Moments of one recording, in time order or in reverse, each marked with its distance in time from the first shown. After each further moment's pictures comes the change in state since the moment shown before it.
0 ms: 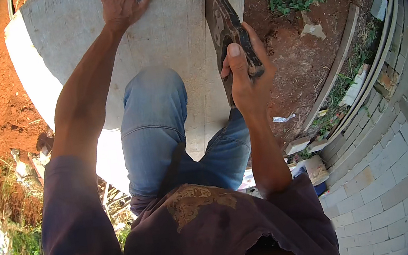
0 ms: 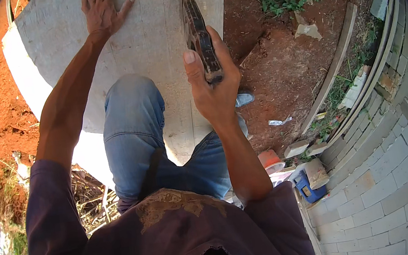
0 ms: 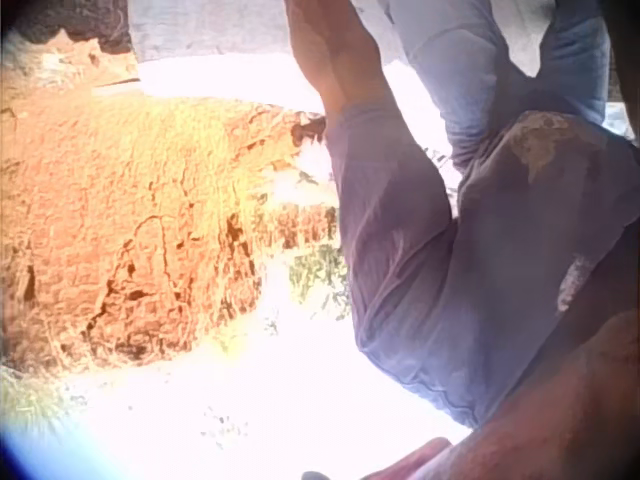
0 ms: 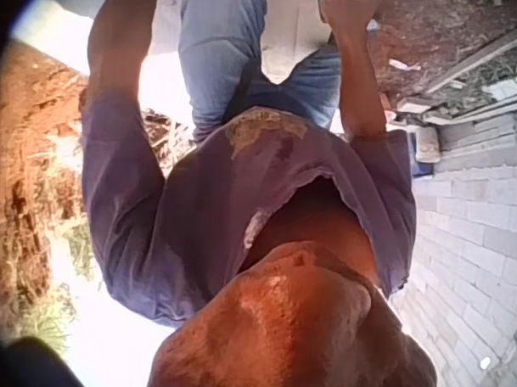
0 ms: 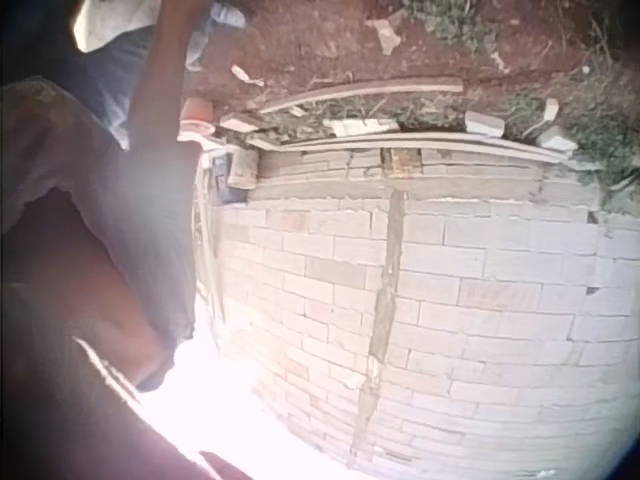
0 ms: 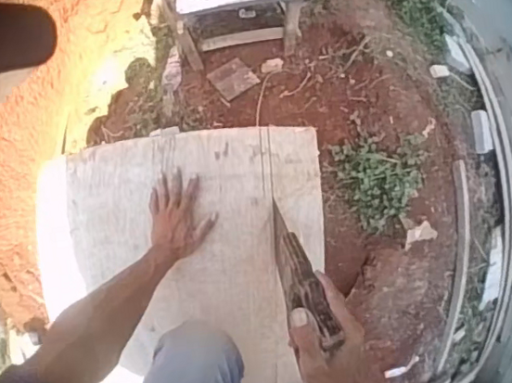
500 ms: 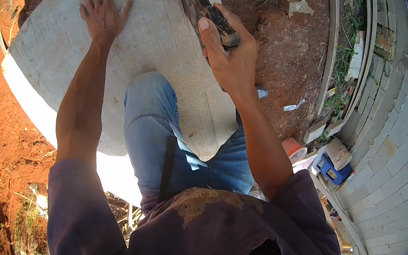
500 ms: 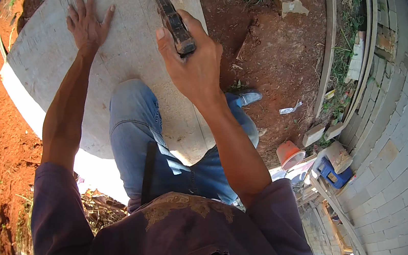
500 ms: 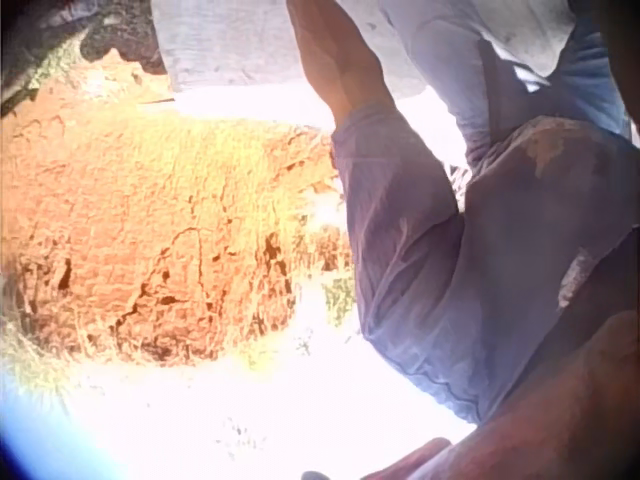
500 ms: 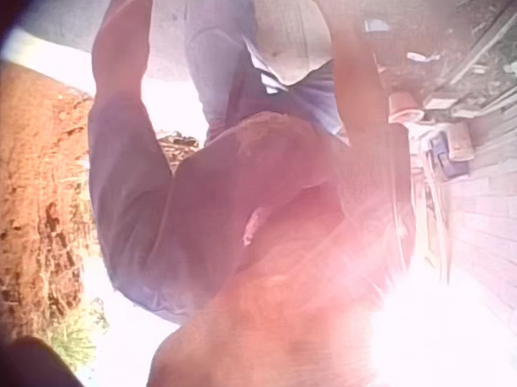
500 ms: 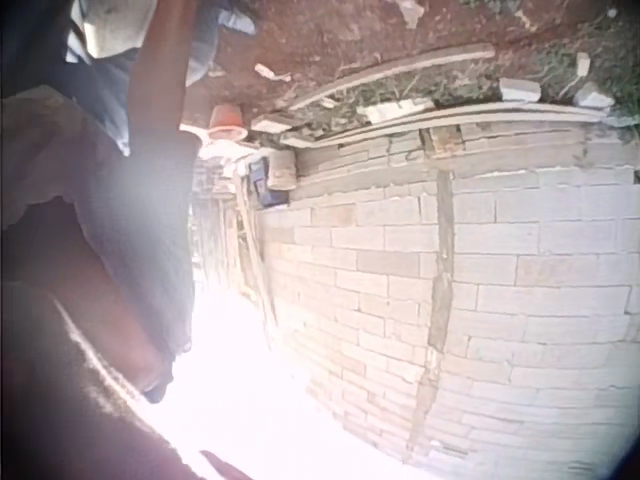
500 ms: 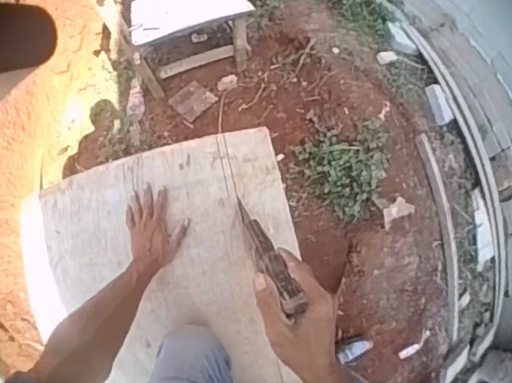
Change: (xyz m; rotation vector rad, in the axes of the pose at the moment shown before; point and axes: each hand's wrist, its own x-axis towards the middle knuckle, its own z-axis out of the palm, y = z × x) left_hand -0.012 -0.018 0.016 0.024 0.148 0.035; right_hand -0.004 0.011 0.018 -0.103 0.123 -0.129
